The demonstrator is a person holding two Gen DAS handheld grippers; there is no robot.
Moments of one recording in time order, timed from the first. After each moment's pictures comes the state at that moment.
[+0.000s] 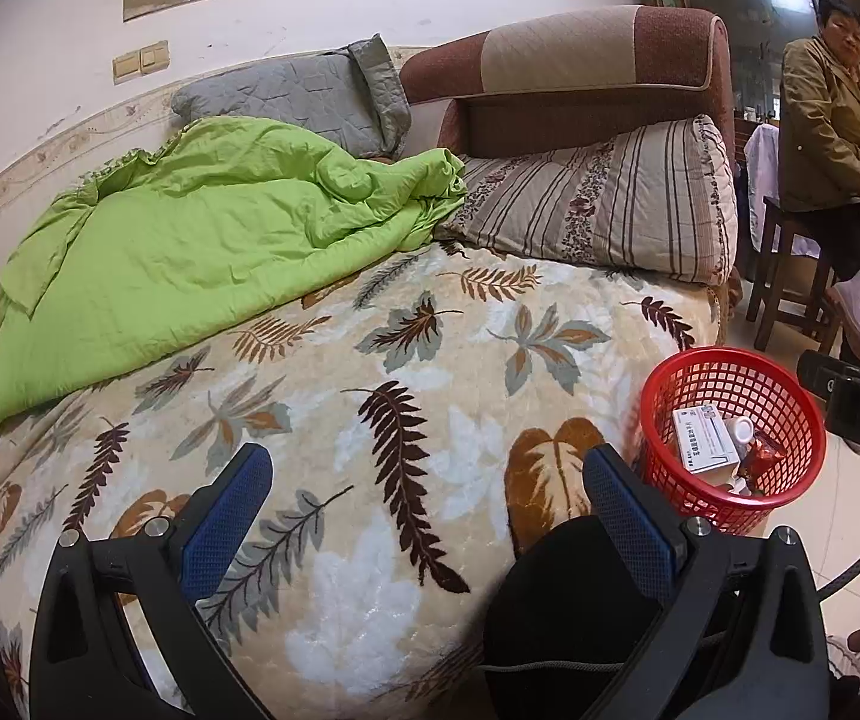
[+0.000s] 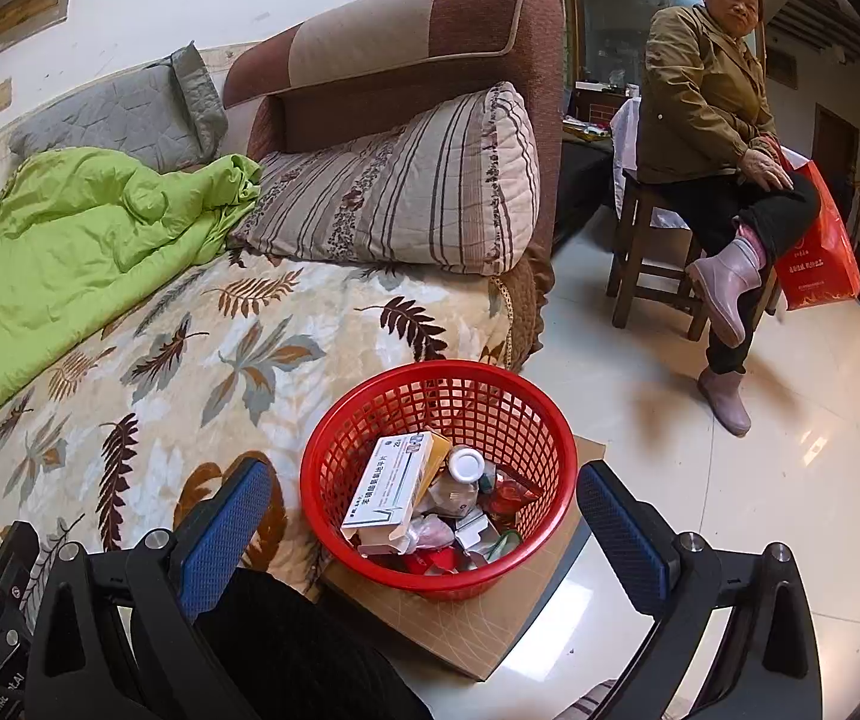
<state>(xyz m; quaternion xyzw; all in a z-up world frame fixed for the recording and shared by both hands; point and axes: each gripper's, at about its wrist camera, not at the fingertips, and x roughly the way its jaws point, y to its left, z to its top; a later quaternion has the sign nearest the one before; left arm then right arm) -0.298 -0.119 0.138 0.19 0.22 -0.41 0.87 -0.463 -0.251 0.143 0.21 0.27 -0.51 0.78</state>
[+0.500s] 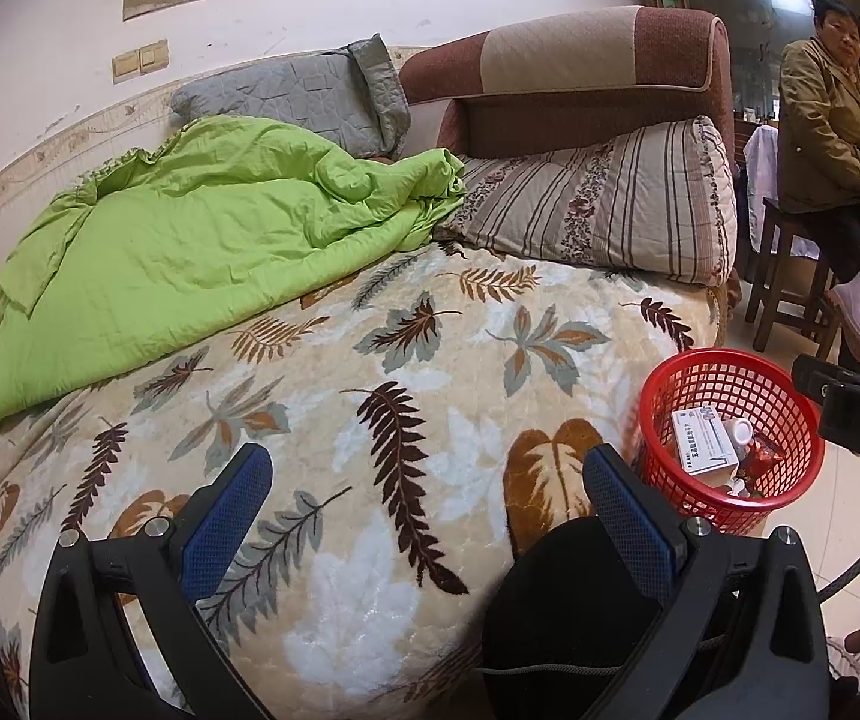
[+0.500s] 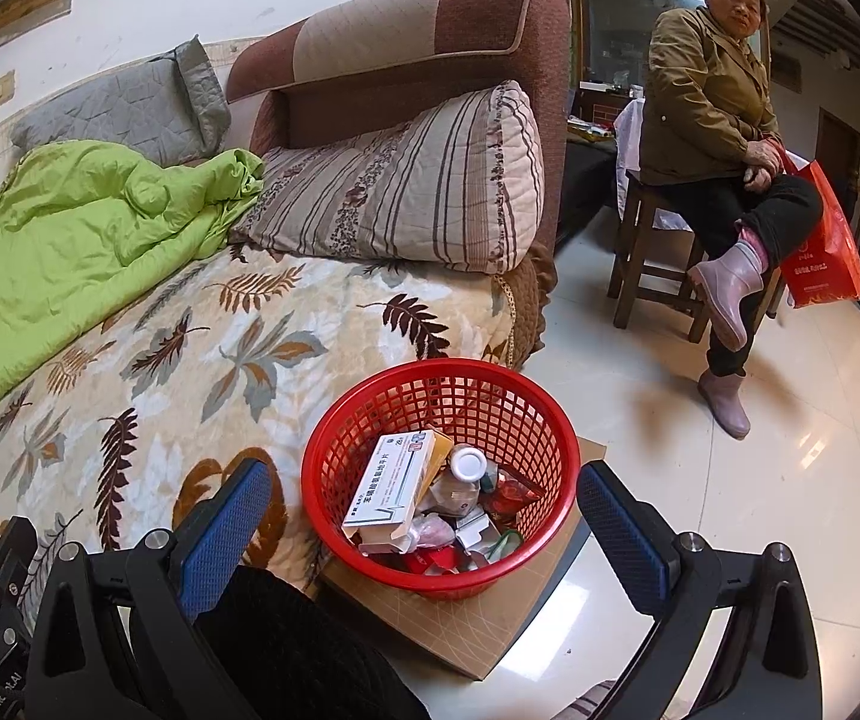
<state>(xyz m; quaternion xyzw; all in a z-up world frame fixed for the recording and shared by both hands) -0.299 -0.121 0.138 0.19 0.22 -0.40 0.87 -0.461 -0.250 0.142 0.21 0.28 -0.51 0.78</state>
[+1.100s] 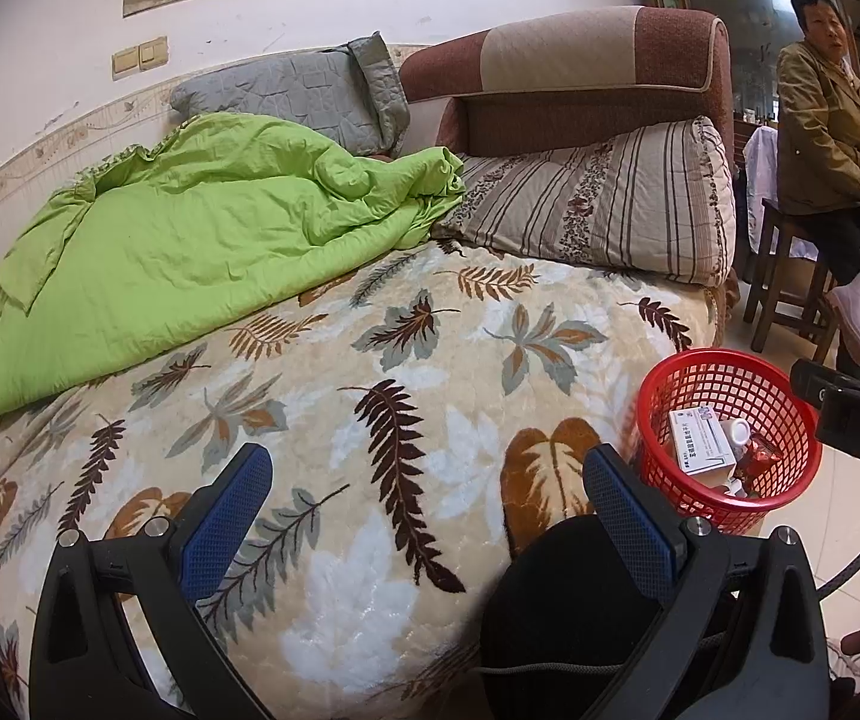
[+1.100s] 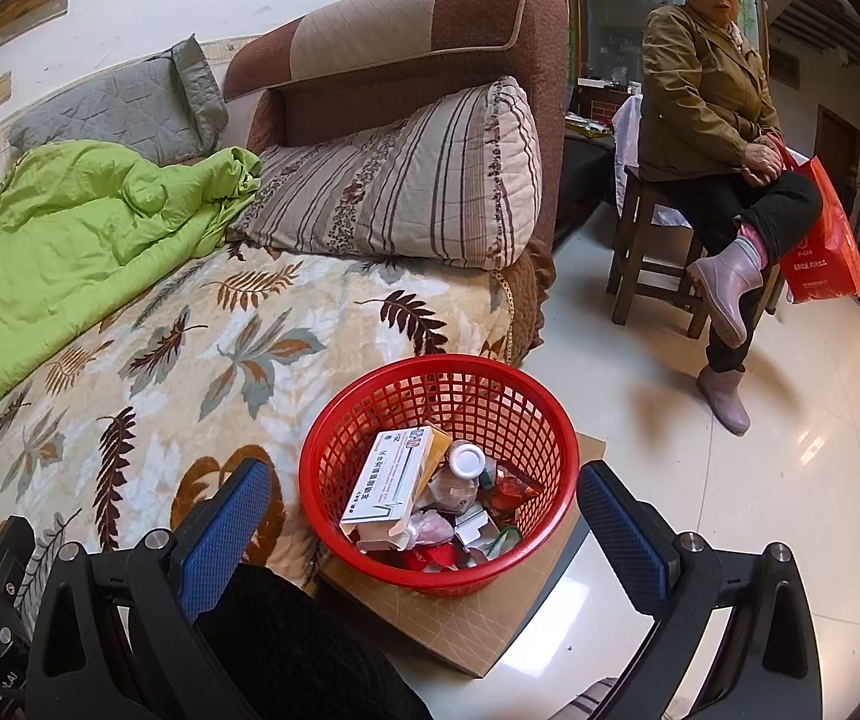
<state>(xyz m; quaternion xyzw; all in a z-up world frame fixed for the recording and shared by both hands) -0.299 -0.120 0.138 0.18 0.22 -0.40 0.87 -0.461 -0.253 0.139 0.21 0.28 -0.51 0.78</state>
